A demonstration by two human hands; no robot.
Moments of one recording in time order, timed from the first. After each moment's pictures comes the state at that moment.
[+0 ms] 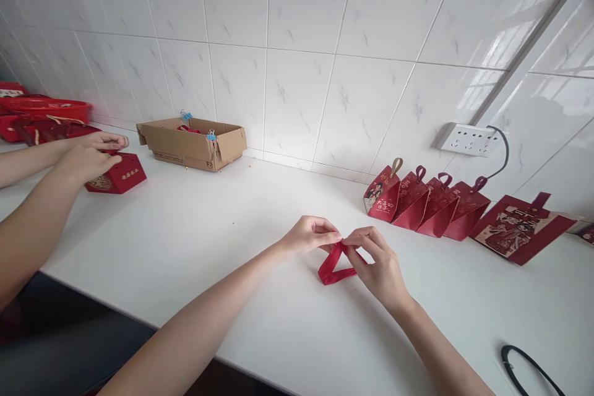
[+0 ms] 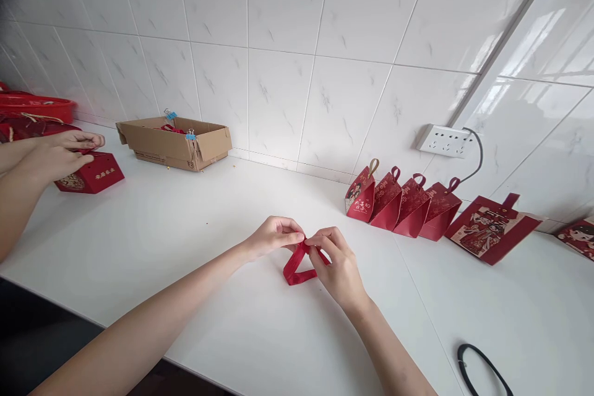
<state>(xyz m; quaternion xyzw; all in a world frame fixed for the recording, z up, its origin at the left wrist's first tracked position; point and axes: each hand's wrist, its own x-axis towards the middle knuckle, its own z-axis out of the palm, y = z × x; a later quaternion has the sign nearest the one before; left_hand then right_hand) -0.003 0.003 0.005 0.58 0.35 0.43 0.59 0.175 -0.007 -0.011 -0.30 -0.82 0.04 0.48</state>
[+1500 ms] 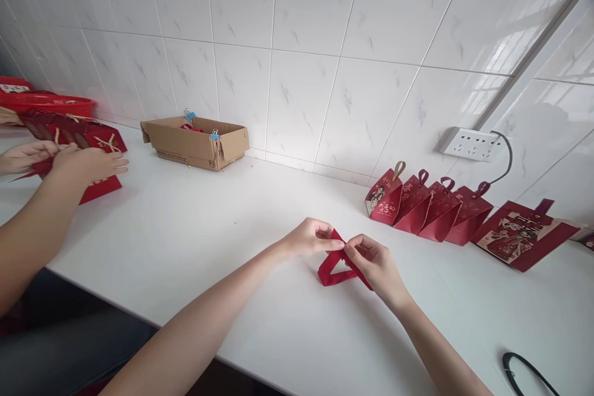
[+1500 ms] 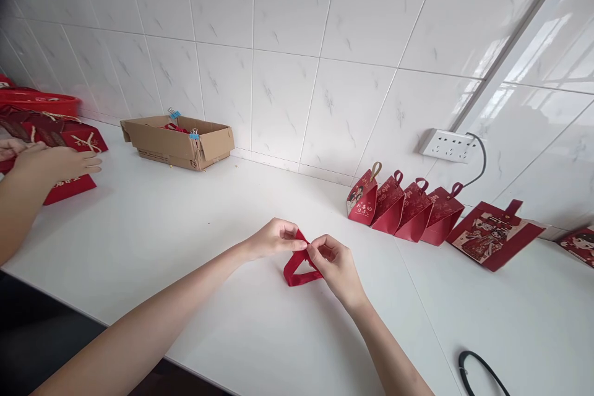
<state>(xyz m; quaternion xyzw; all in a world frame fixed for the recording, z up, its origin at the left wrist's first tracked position) -0.008 0.003 0.008 0.66 0.38 0.37 0.53 0.170 -0.013 0.005 -0.43 -0.68 0.45 0.40</state>
